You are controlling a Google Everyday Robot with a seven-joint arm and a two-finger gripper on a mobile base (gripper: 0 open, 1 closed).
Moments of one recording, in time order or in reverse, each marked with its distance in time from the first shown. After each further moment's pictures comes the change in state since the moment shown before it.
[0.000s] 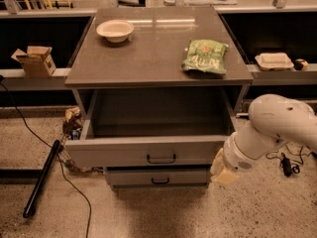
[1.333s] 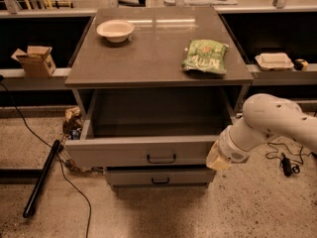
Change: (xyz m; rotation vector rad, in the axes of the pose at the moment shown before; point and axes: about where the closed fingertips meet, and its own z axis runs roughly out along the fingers) arm -0.003 -0.055 0.025 0.075 -0.035 -0.009
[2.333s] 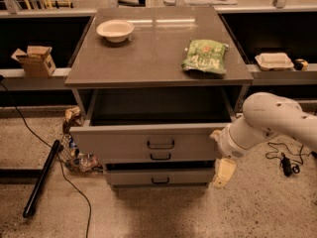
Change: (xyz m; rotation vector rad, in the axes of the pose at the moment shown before) arm -0.002 -0.007 -0.001 0.013 -0.003 -0.017
